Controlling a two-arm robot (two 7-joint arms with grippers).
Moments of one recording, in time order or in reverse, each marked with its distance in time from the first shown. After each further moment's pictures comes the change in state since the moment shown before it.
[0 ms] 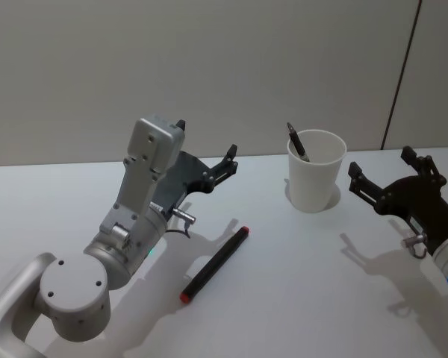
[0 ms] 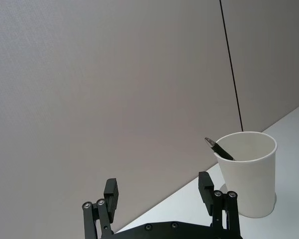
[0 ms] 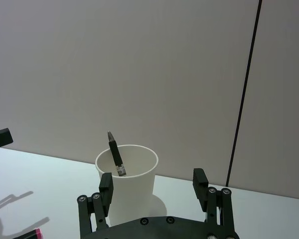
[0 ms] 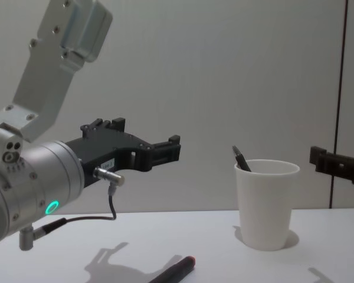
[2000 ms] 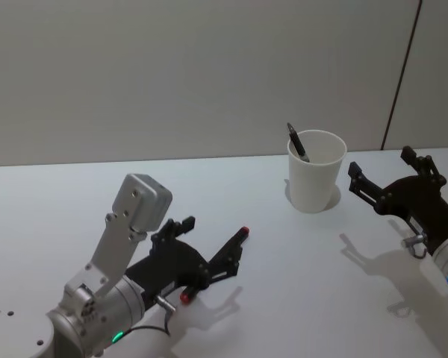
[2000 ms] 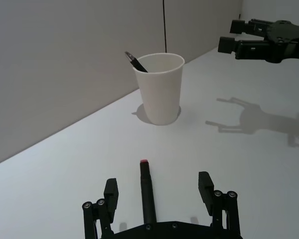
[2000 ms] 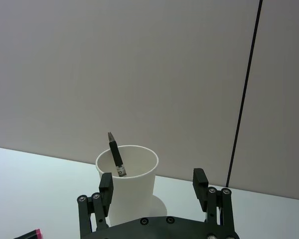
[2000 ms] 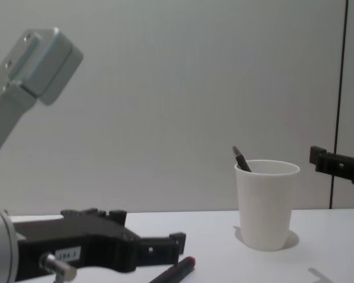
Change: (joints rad) left arm 0.226 0.215 -0.032 -0.291 -0.254 0.302 -0.127; right arm 0.000 -0.001 0.000 0.001 -0.001 -0.001 0.001
